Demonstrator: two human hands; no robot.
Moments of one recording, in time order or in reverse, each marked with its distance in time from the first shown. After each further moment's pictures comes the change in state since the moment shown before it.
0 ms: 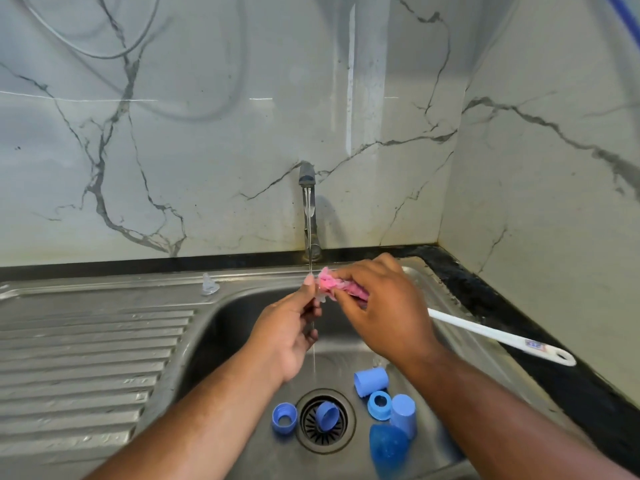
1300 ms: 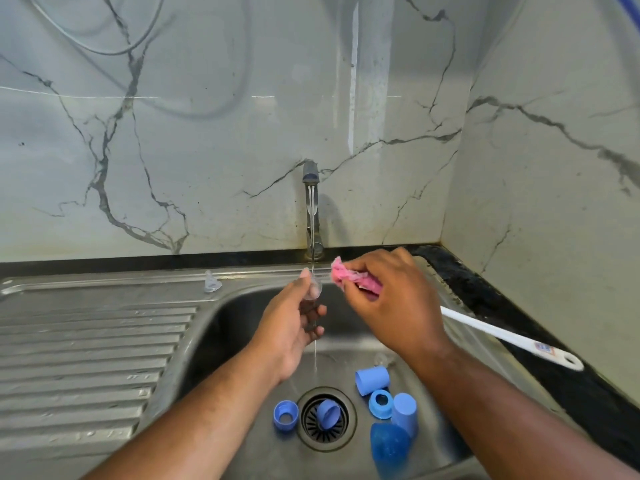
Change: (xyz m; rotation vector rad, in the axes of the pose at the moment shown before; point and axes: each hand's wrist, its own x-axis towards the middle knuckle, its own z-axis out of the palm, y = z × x) left_hand 0.006 -0.003 -0.010 0.069 -0.116 0.105; right_hand 0.004 0.002 -0.008 -0.045 0.029 0.074
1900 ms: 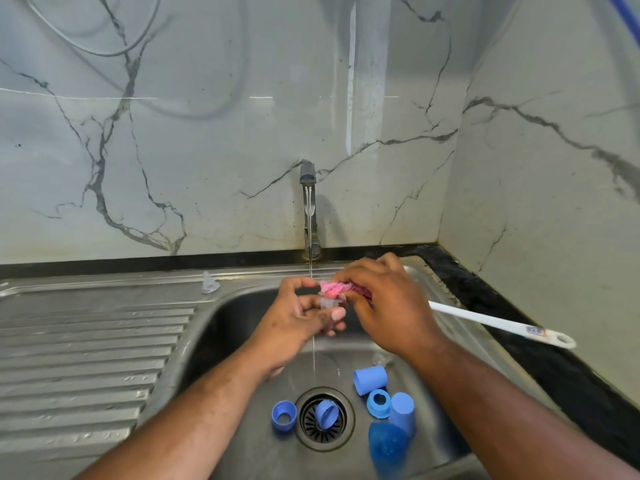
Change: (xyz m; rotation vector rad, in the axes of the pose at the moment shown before) left_hand 0.003 -0.006 -0.011 0.242 -0.273 0.210; right_hand 0.001 0.013 0.008 0.008 -0.200 -0.086
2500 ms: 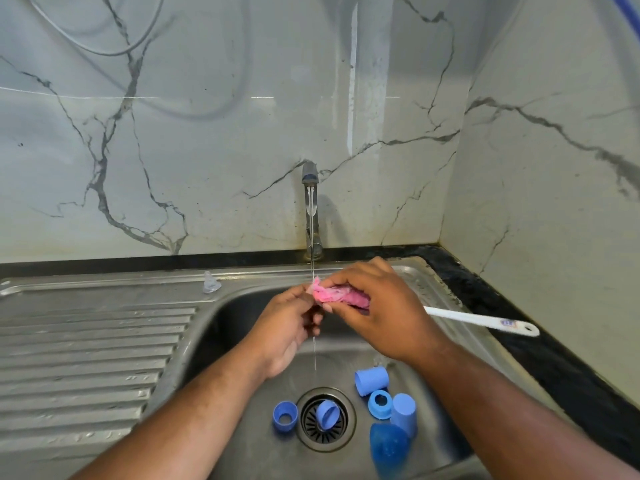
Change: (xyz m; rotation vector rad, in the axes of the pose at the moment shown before) left_hand 0.003 0.006 0.000 -0.197 0.089 -0.135; right_hand -0.001 -0.005 0.002 0.162 -0.031 -0.075
